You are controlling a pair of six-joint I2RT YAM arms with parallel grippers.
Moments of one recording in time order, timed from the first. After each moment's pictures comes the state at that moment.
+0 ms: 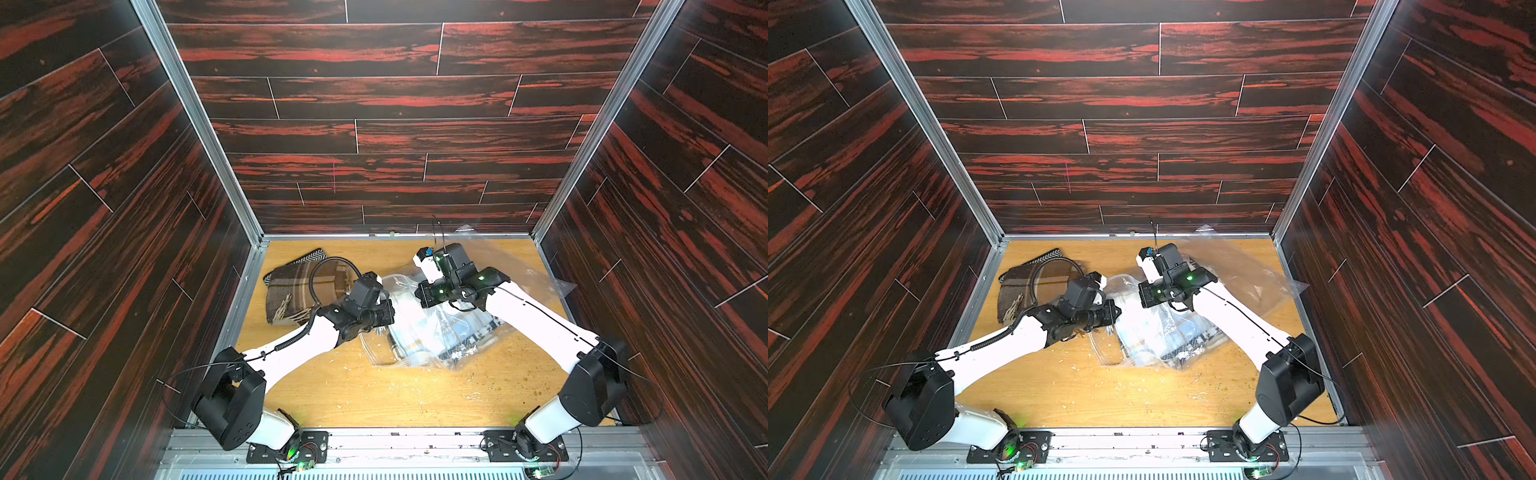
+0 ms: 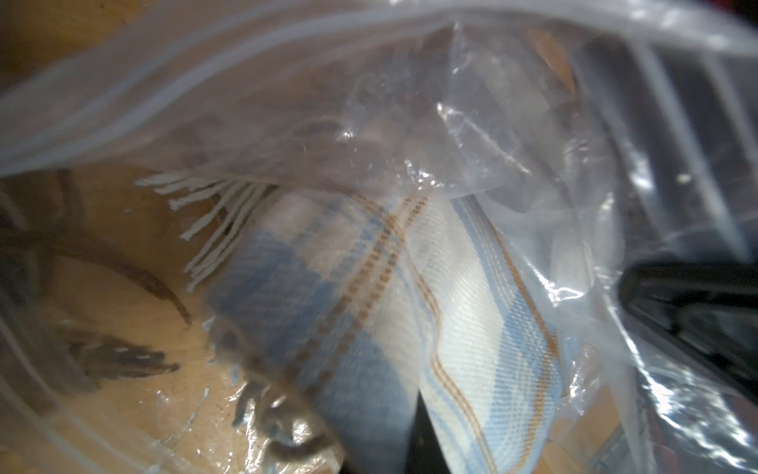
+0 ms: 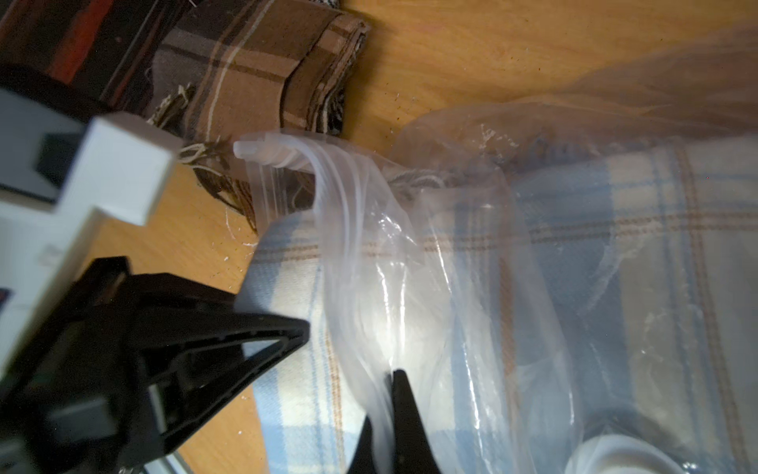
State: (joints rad) left arm -0.63 1.47 1.00 -0.26 0.13 -0.71; right arm 0.63 1.61 1.40 -0.65 -0.18 0.20
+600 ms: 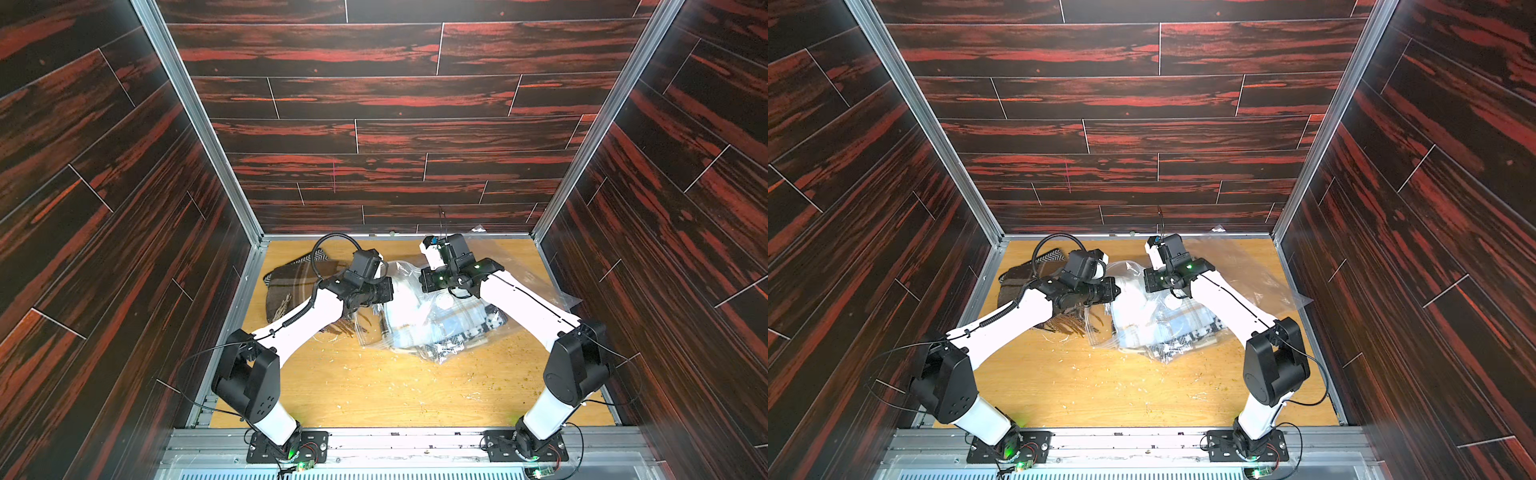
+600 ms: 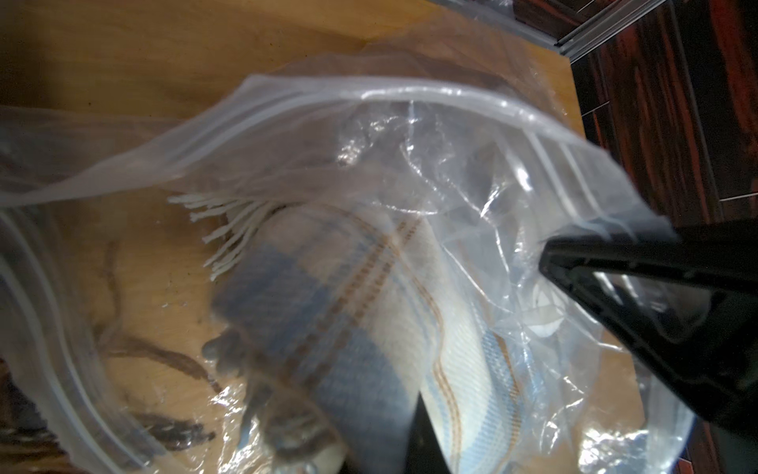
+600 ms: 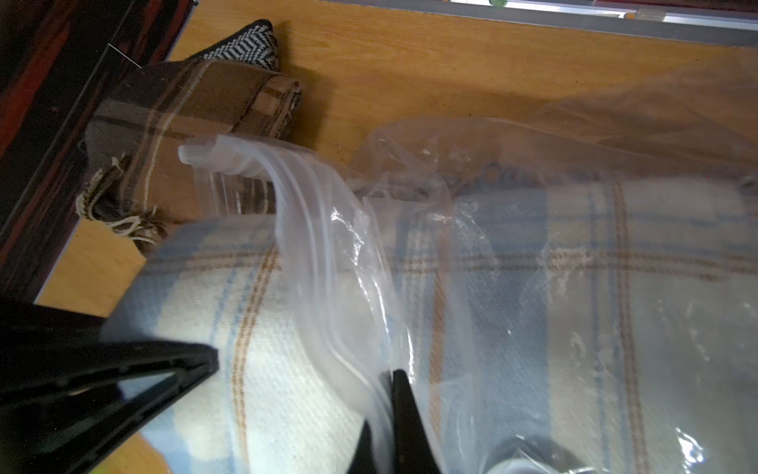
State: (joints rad) left arm -0.54 1.61 1.27 -0.44 0.19 -0.58; right arm 0.55 1.72 1.47 -0.57 -0.15 0.21
